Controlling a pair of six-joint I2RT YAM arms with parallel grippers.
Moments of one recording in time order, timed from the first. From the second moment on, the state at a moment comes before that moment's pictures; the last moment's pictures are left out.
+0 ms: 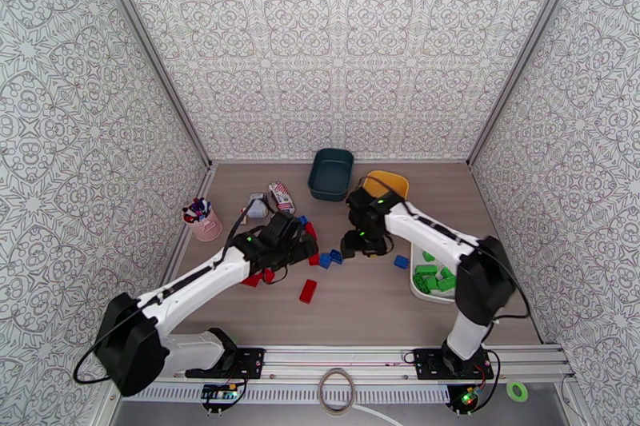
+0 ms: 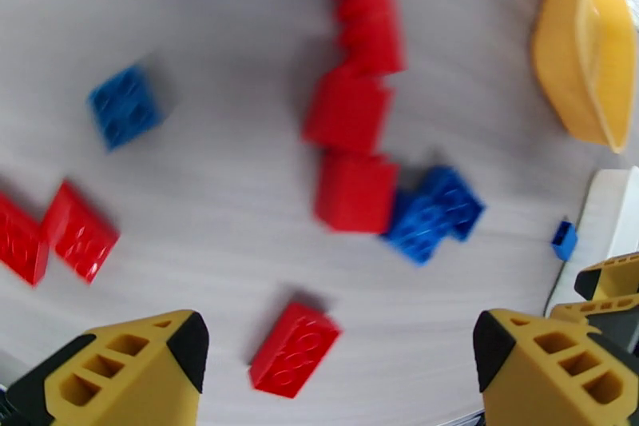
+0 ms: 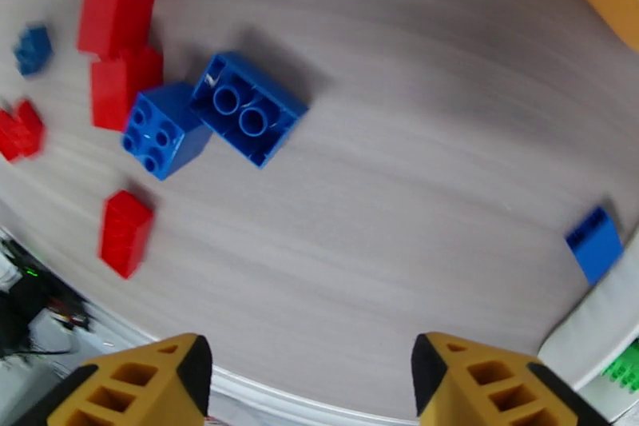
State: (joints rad) left arm -0.63 1.24 0.85 -0.65 -0.03 -1.00; right arm 0.71 1.84 1.48 -1.10 -0.16 0.46
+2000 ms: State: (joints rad) left arm -0.56 1.35 0.90 -0.61 0.03 -1.08; right arm 0.71 2.19 1.81 -1.16 -0.05 0.38
